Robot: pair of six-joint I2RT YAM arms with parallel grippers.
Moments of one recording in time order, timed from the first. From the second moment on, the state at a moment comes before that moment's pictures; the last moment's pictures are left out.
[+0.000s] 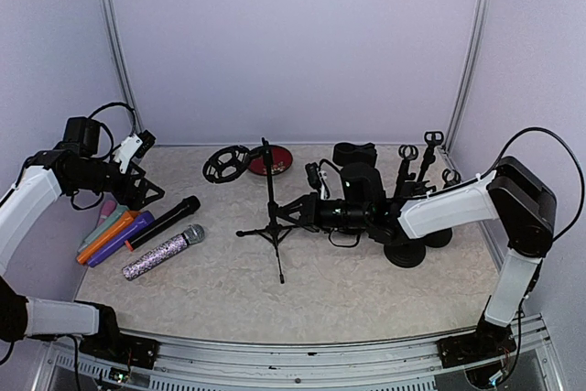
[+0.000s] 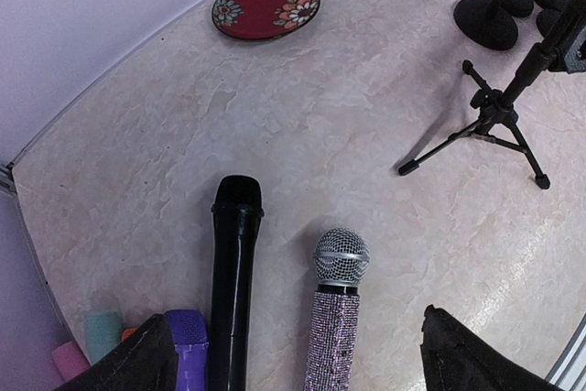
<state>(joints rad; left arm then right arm) 0.00 1.11 1.04 -0.74 0.46 0.58 0.87 1.81 0.98 0.54 -0.38 0.89</state>
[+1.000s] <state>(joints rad) -0.04 1.11 1.04 -0.80 0.47 0.60 1.03 1.76 1.04 0.33 0.10 0.40</state>
